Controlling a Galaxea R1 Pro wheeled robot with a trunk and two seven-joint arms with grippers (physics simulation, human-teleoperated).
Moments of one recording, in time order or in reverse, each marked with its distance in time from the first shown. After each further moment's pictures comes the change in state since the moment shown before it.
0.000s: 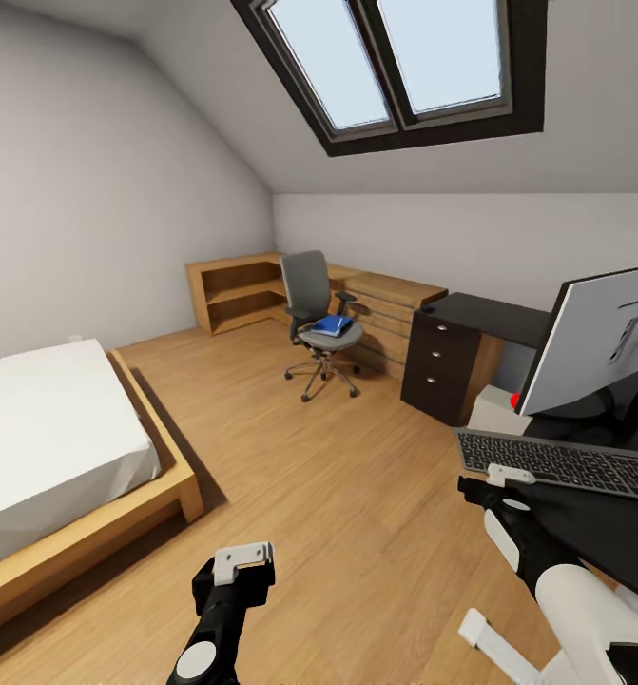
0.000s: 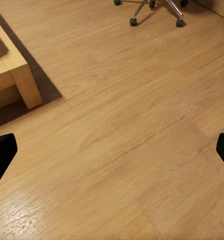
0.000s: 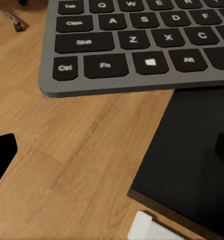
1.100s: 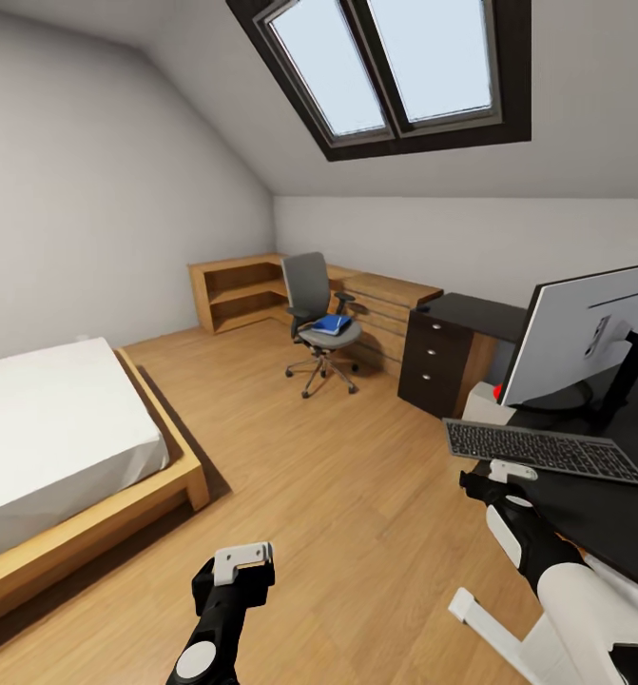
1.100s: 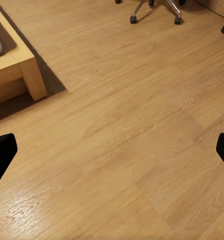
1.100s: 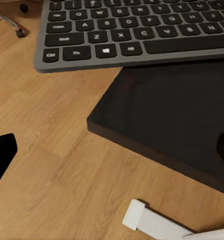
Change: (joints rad) left arm 0.000 0.000 0.002 0.000 0.002 0.002 0.000; right arm 0.001 -0.005 -0.008 -0.030 -0.012 0.007 0.002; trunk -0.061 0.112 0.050
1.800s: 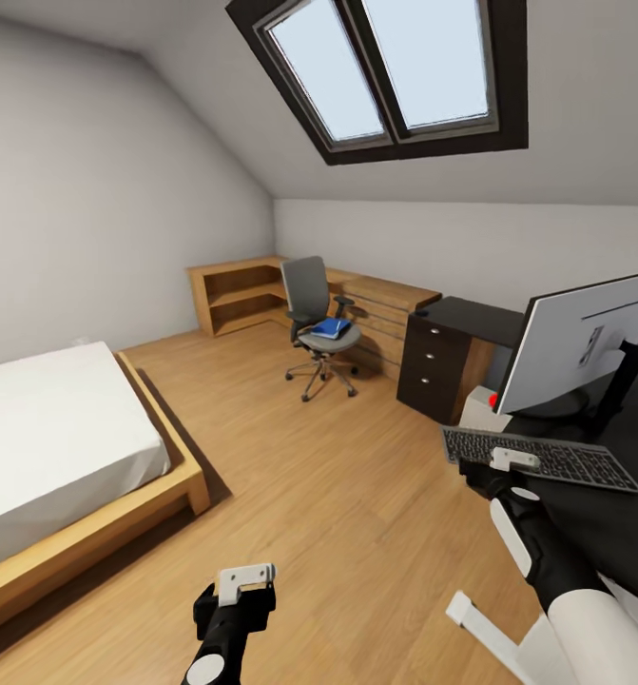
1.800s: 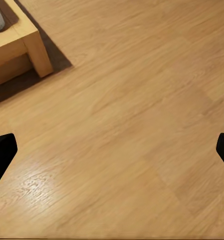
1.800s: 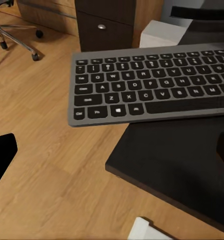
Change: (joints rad) left arm 0.000 -0.014 0.013 0.121 0.003 0.005 0.003; right arm 0.124 0.003 -0.007 -0.361 -0.008 0.165 -0.021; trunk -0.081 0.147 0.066
